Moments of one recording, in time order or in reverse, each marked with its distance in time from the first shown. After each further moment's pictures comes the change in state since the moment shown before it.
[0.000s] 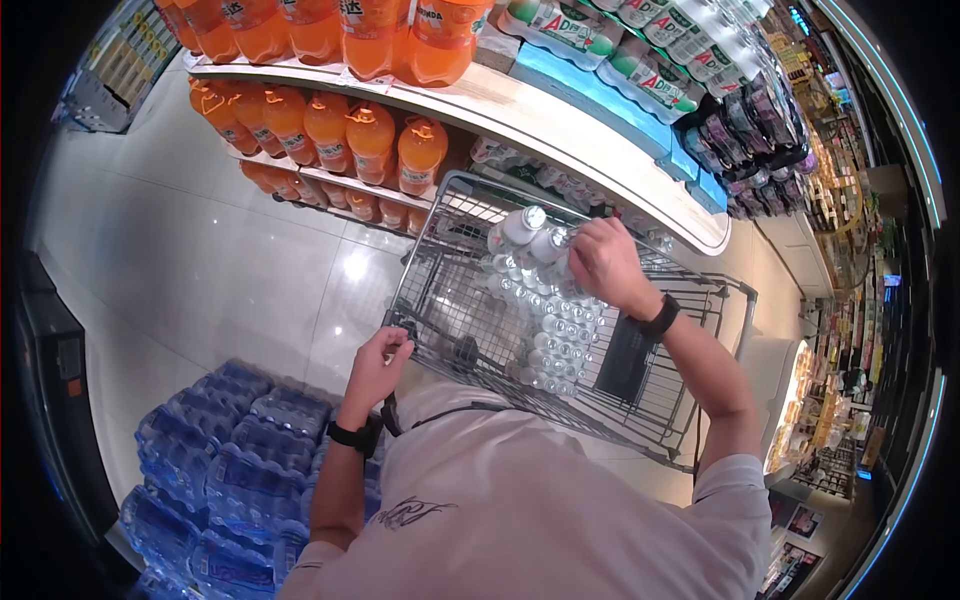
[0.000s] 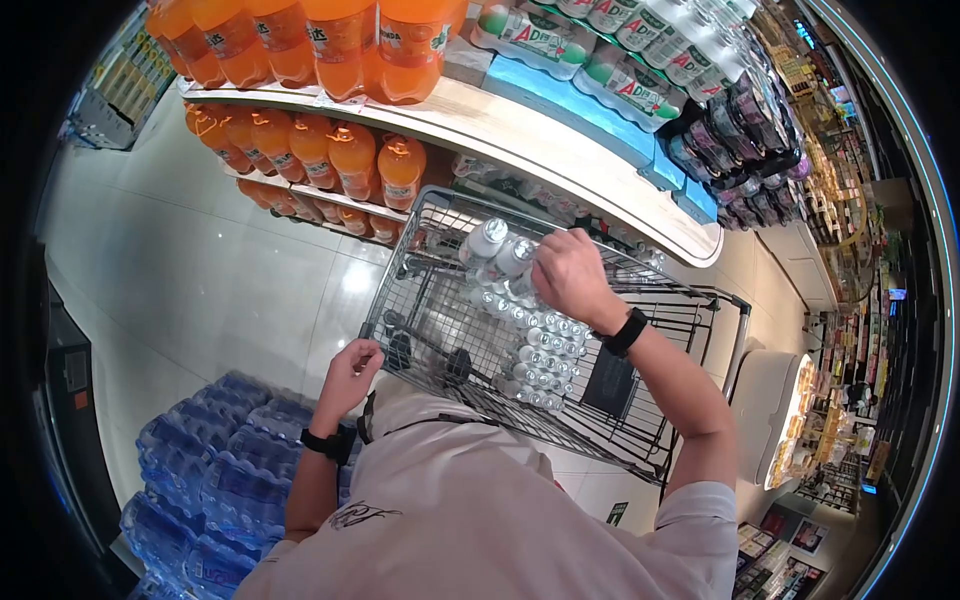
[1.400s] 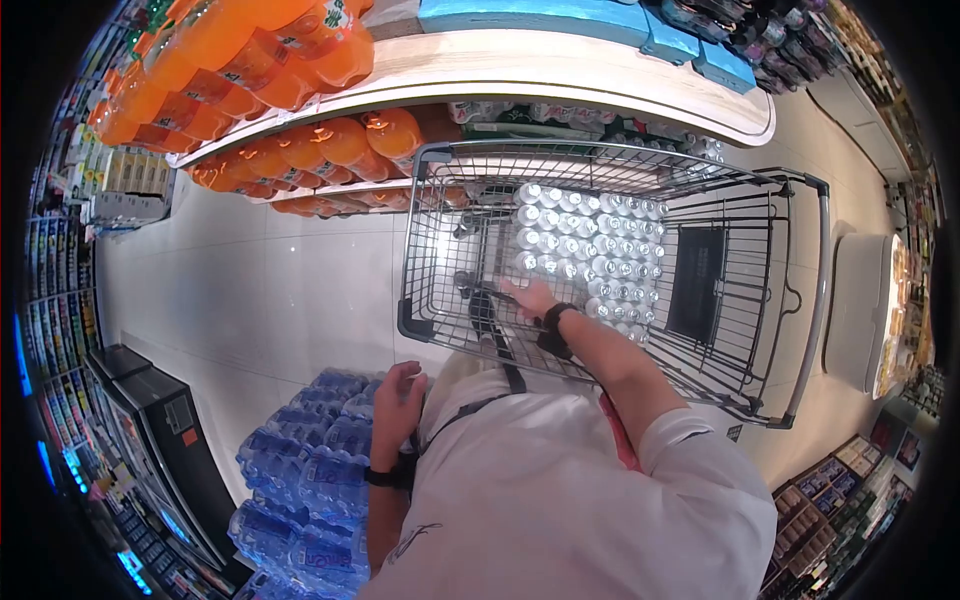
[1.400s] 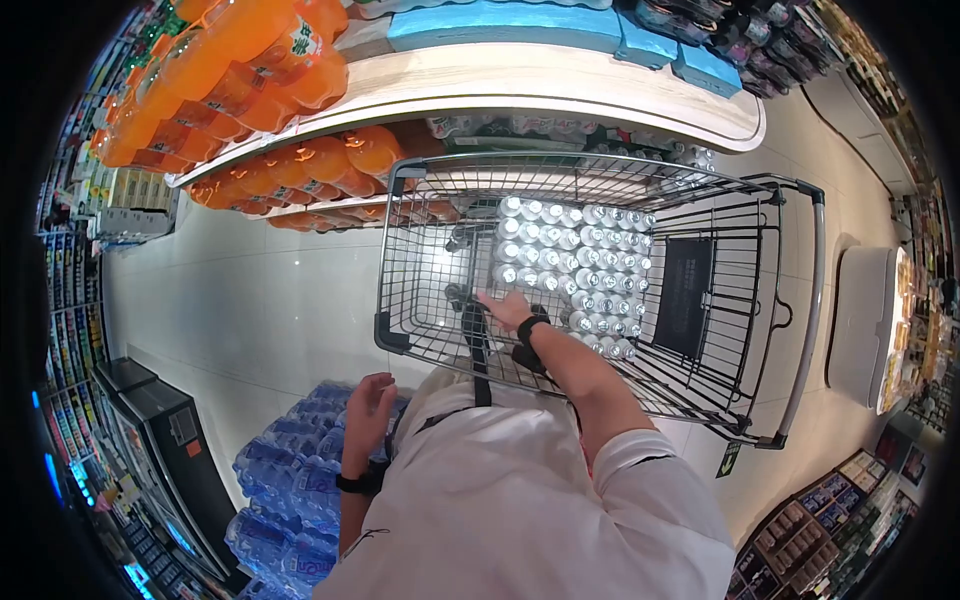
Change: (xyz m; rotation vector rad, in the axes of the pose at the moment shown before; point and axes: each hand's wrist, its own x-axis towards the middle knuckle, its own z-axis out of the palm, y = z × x) left_hand -0.075 0.025 0.011 0.338 0.034 -0.125; right_hand -0.112 -0.070 0.330 1.226 -0.618 1.344
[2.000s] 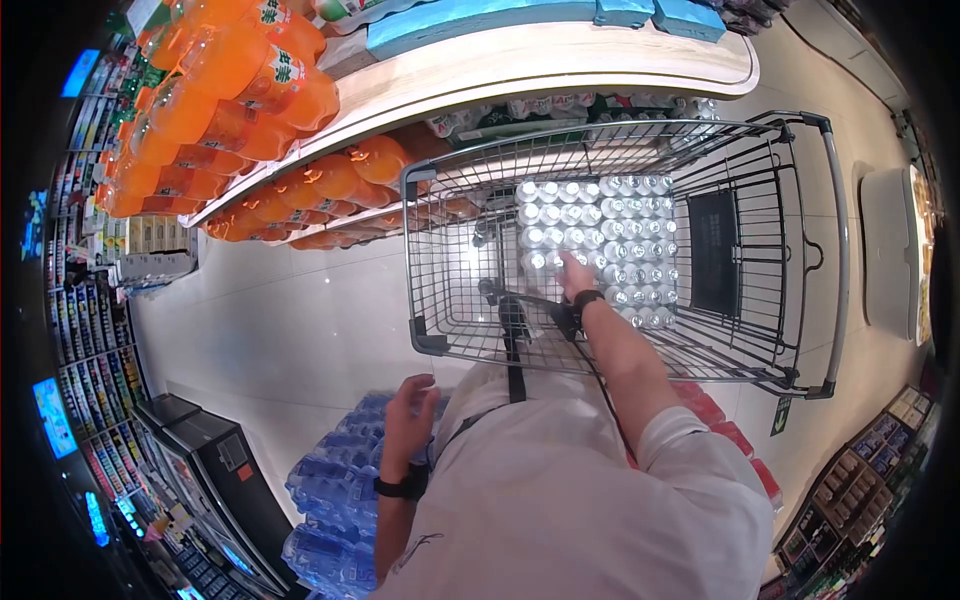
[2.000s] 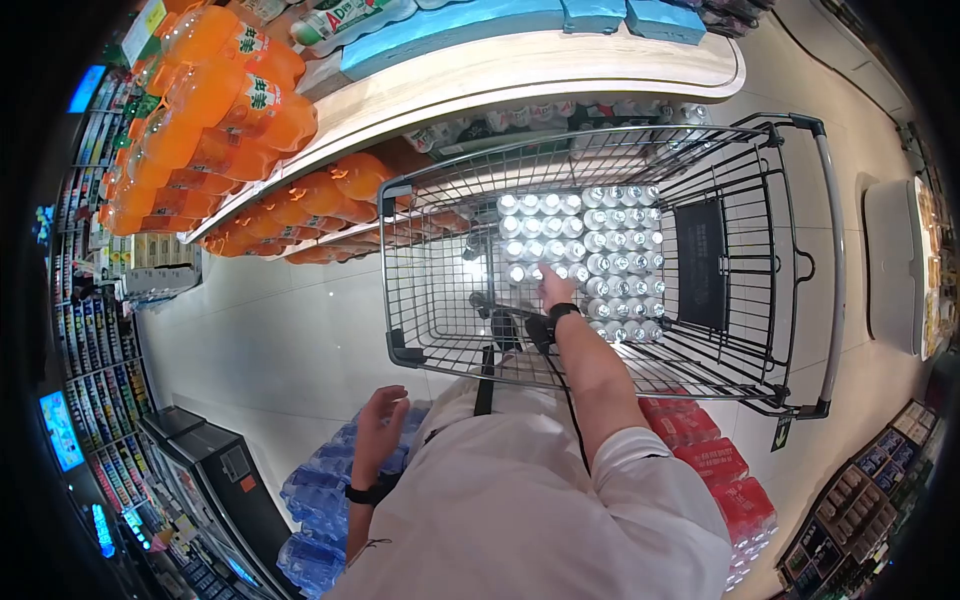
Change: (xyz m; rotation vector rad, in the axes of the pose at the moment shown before) left_hand 0.002 0.034 -0.012 0.229 -0.093 0.067; right_hand 0.058 0.052 -0.030 1.391 0.392 0.026
